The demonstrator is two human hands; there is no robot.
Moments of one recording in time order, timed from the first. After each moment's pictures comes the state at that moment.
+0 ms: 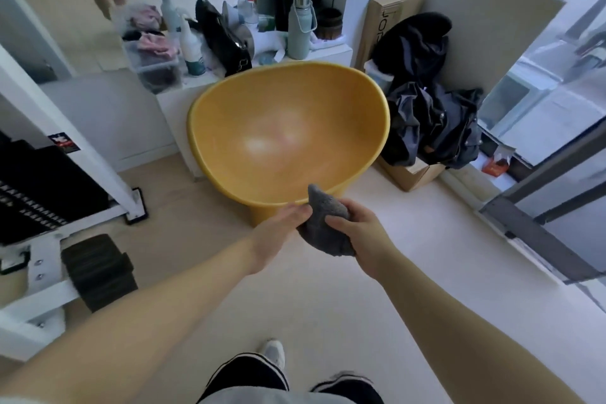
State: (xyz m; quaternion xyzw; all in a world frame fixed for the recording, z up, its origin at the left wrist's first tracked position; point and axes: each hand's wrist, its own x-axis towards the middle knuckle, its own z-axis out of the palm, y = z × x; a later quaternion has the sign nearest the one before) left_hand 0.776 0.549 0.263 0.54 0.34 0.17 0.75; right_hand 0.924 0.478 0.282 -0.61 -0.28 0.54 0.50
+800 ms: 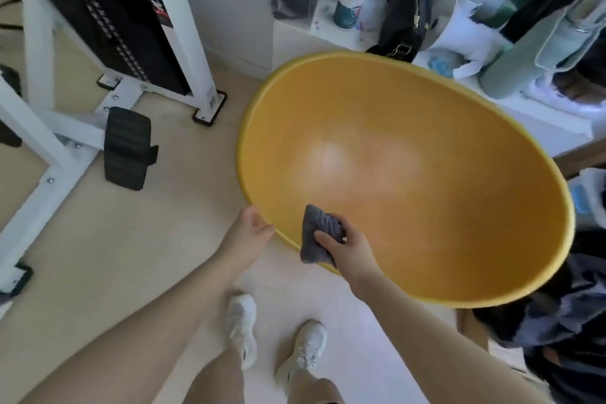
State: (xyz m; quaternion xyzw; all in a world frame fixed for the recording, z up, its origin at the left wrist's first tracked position) left_hand 0.877 0.782 0.104 0.20 0.78 0.32 0.50; right_hand 1.046 0.840 0.117 -0.57 -0.49 0.65 0.15
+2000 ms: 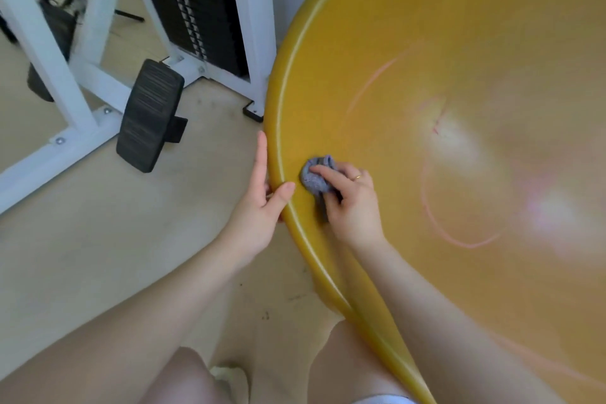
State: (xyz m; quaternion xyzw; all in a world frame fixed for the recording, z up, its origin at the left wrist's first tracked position) left_hand 0.827 0.836 -0.192 0.31 0.64 0.61 0.34; right_hand 0.922 0.952 -0.228 -0.27 -0.88 0.28 0.29
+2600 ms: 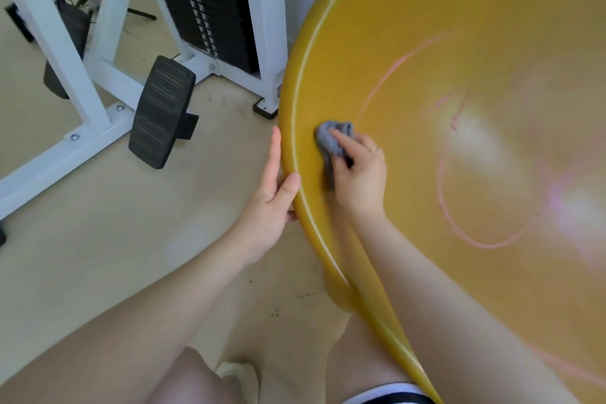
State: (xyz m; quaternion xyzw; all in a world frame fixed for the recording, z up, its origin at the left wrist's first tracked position) left_hand 0.822 0.834 -0.193 0.28 0.63 0.62 0.38; right_hand 0.882 0.958 -0.223 -0.35 -0.80 0.32 0.37
